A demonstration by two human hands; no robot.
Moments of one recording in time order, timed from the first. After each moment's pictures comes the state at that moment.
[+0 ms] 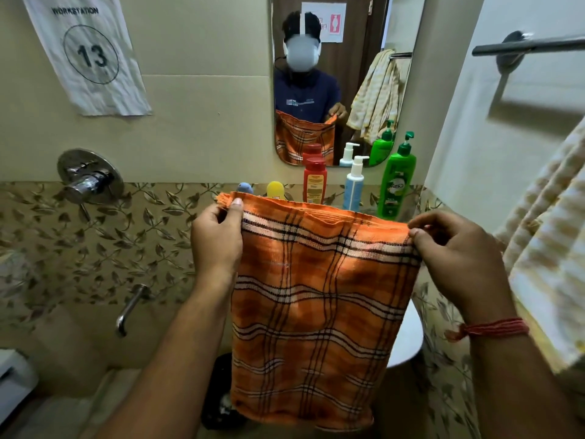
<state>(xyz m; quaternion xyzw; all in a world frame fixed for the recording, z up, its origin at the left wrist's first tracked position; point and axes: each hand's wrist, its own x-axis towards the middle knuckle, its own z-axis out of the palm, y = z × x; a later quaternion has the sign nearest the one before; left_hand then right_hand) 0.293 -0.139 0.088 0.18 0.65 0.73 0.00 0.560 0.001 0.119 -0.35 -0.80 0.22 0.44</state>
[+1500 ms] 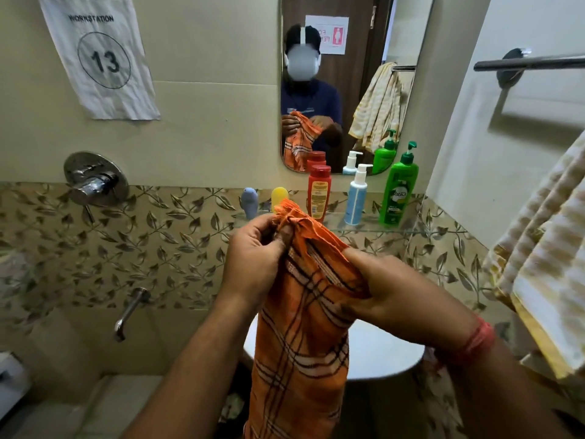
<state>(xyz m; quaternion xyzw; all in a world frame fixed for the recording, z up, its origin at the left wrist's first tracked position) 0.344 -0.158 0.097 0.37 0.56 0.72 0.15 0.526 -0.057 0.129 -0.14 -0.95 0.23 0.12</state>
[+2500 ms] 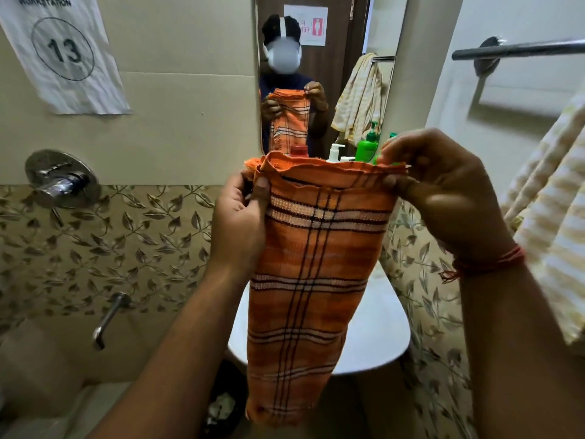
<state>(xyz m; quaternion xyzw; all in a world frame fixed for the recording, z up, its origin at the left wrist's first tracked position) 0.344 -0.133 0.130 0.37 0.53 0.76 0.09 0.536 0.017 0.179 -0.02 -0.81 0.37 0.46</state>
